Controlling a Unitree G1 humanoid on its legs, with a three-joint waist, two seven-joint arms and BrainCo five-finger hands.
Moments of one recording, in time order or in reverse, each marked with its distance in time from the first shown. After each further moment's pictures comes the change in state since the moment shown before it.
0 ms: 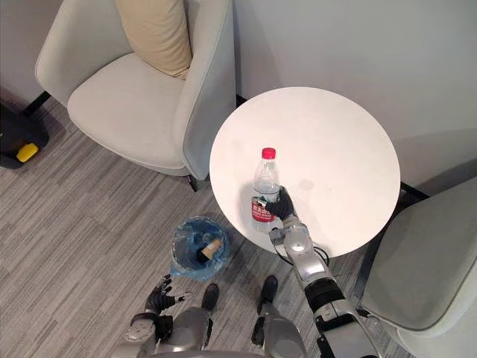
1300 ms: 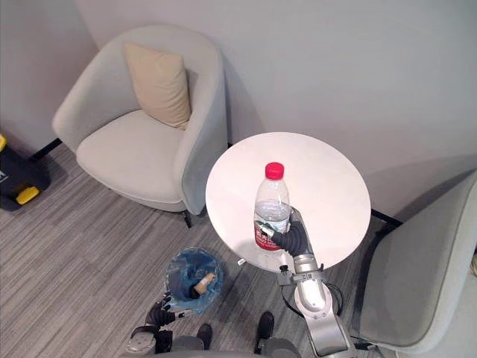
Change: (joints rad) left arm 0.003 0.003 -0.036 0.129 0.016 0.003 0.014; right arm 0.539 0.017 -0.042 -0.678 -0.218 -0.078 -0.001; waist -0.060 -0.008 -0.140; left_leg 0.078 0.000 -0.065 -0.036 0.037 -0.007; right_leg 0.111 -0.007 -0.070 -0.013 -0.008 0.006
